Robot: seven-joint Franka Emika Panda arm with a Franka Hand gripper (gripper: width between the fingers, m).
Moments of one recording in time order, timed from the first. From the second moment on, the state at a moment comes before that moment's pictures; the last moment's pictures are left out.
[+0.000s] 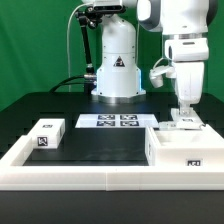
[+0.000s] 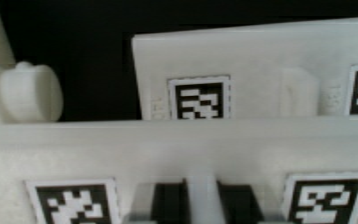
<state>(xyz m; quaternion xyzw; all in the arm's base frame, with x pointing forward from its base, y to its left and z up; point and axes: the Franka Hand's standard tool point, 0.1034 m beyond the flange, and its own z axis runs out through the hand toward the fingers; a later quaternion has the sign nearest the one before) 0.444 0.112 0.053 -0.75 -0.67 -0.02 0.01</state>
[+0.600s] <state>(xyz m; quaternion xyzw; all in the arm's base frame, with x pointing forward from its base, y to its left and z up) 0.453 0.110 0.057 -0.76 -0.65 -0.02 0.01</state>
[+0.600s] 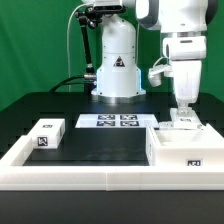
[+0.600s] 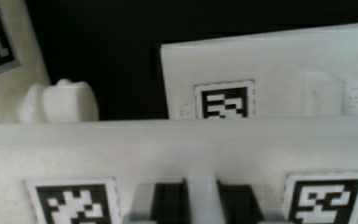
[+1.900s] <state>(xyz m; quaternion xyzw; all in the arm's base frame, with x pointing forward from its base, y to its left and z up) 0.453 0.110 0.053 -0.76 -0.65 -0.03 0.01</state>
